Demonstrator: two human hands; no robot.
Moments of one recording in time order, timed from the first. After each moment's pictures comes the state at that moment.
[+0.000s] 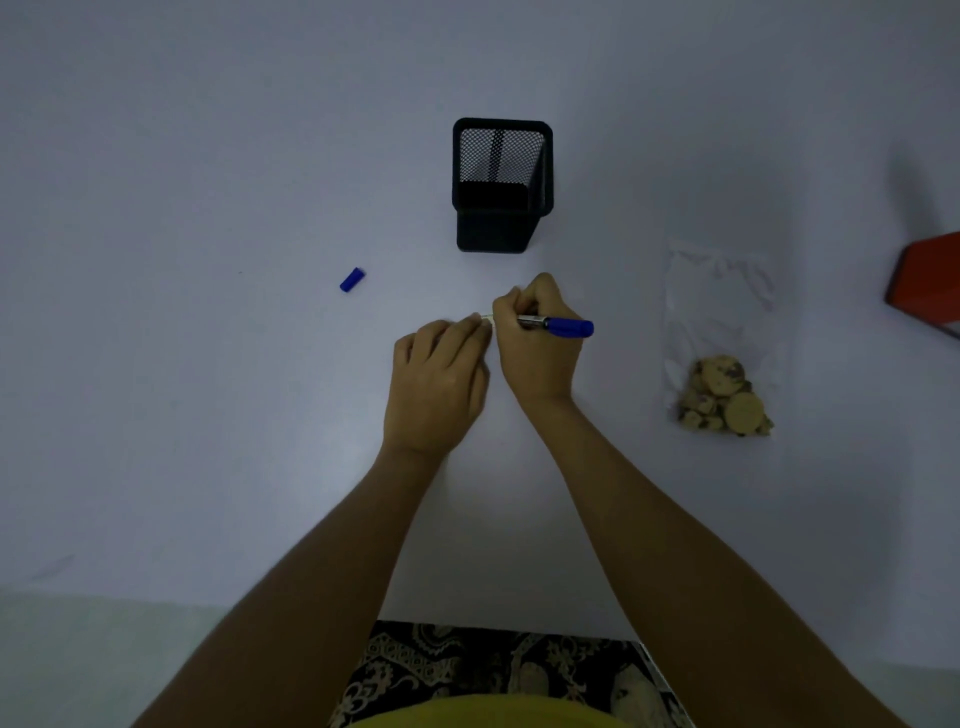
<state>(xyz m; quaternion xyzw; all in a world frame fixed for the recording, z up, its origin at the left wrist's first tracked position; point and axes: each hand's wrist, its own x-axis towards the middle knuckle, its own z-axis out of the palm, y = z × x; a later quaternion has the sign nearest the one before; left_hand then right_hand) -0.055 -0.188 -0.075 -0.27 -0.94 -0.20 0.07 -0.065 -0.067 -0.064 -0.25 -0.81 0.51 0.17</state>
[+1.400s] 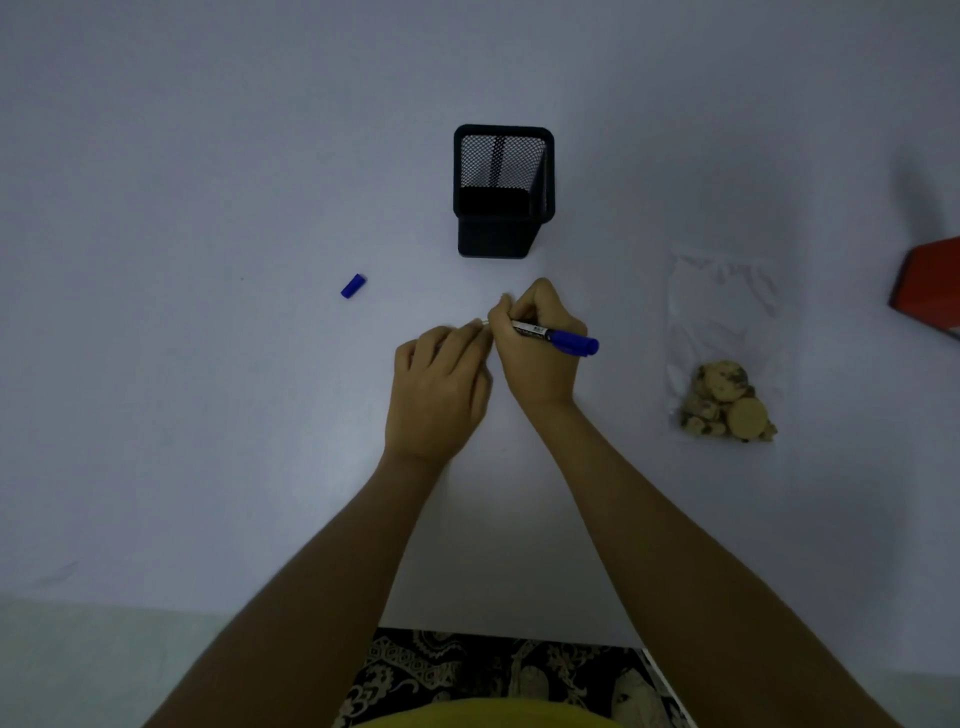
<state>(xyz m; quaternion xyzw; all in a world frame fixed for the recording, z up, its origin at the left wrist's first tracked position) -0.056 -0.190 -0.076 -0.27 -0.94 -0.21 0.08 -0.065 -0.066 -0.067 -0.21 -0.81 0.51 0.19</state>
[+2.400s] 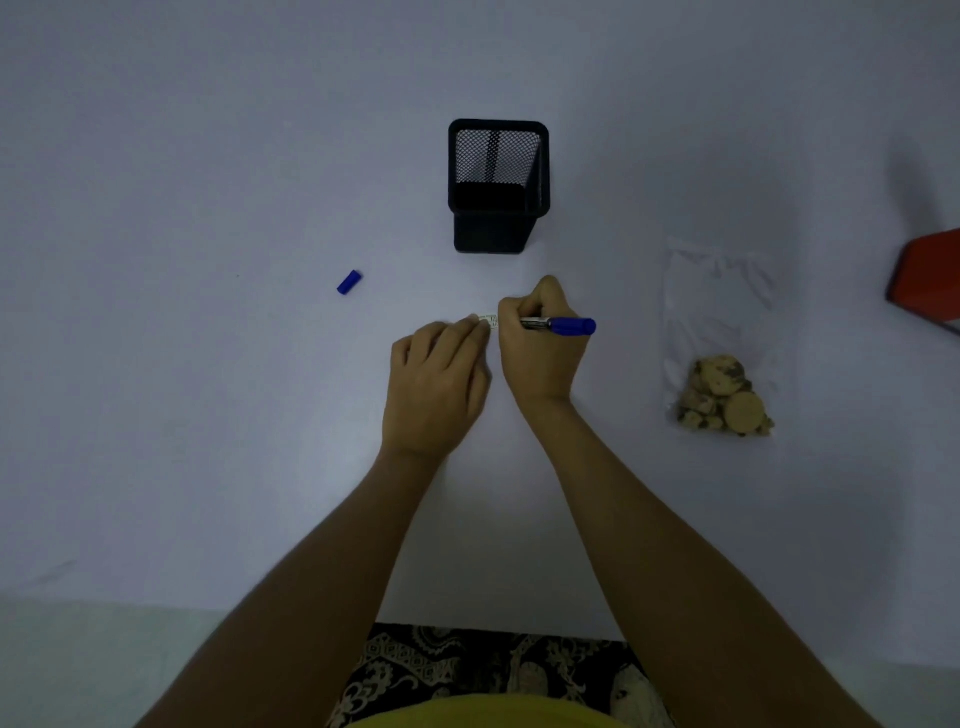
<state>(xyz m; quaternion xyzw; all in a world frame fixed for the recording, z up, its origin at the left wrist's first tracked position) -0.056 -0.188 -0.077 -0.27 -0.94 -0.20 0.08 -0.067 -0.065 -0.066 -0.28 -0.80 0.50 0.19</state>
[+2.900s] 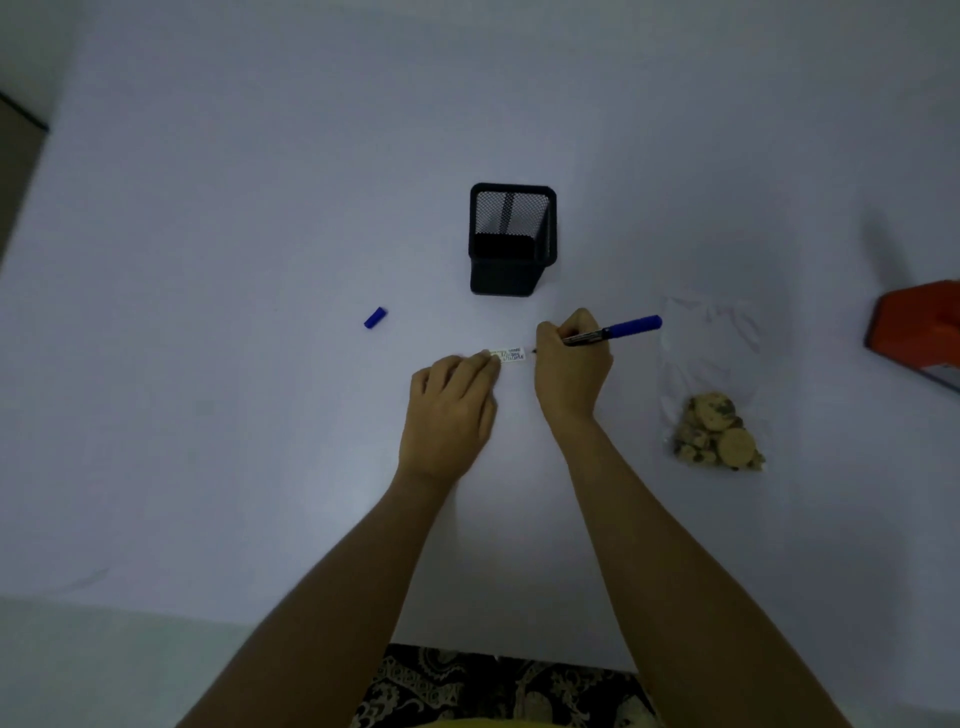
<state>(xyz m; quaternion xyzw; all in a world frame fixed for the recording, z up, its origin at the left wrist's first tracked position) -0.054 -0.190 -0.074 -0.28 -0.94 -0.20 0.06 -0.072 -0.049 -0.044 -0.38 -0.71 0.58 0.16</state>
